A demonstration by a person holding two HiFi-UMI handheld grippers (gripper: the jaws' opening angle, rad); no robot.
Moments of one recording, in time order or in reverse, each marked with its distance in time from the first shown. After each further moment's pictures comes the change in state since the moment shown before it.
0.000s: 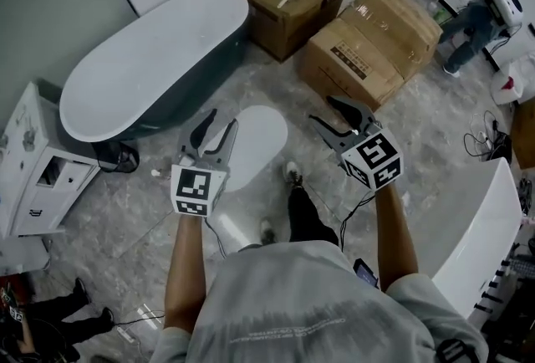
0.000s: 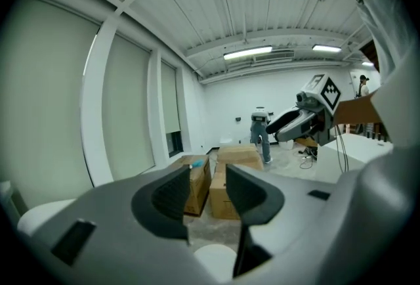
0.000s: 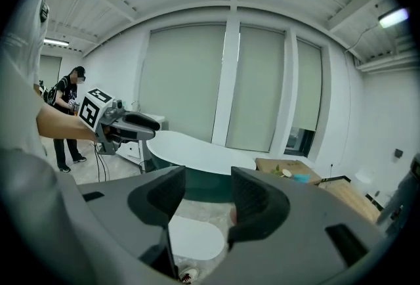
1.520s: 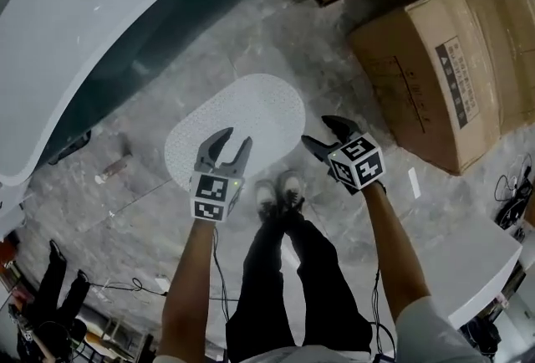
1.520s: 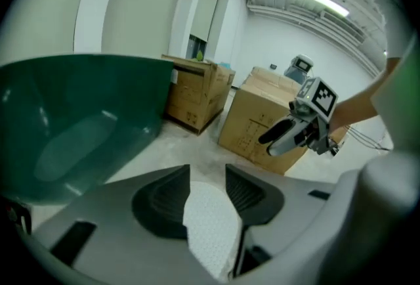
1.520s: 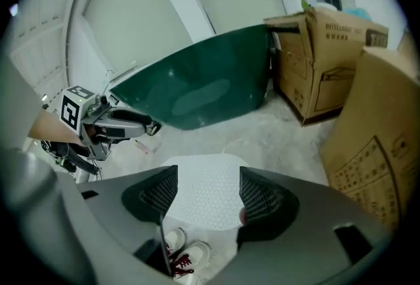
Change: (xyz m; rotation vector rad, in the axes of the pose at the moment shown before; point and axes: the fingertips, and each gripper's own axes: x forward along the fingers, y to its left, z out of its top) left arm 0.378 0.016 -0.555 -0.428 0.569 -0.012; right arm 0.458 -0.126 -0.533 0.401 0.557 0.393
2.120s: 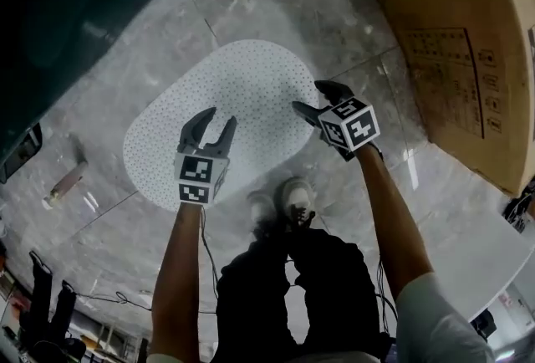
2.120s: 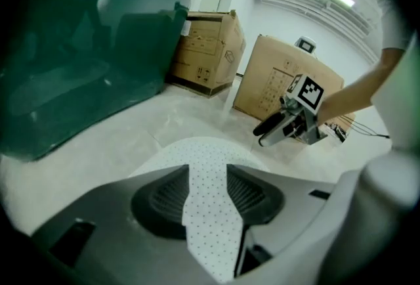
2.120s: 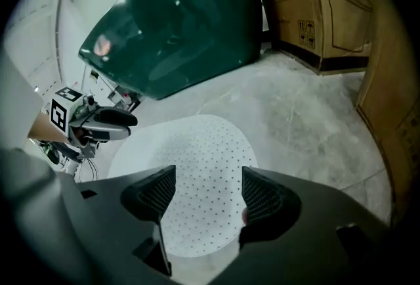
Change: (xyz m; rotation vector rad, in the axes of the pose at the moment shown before) left arm 0.190 0.073 -0.208 -0.011 0.050 -0.010; right arm 0.242 -0.122 -0.133 0.001 0.070 -0.019
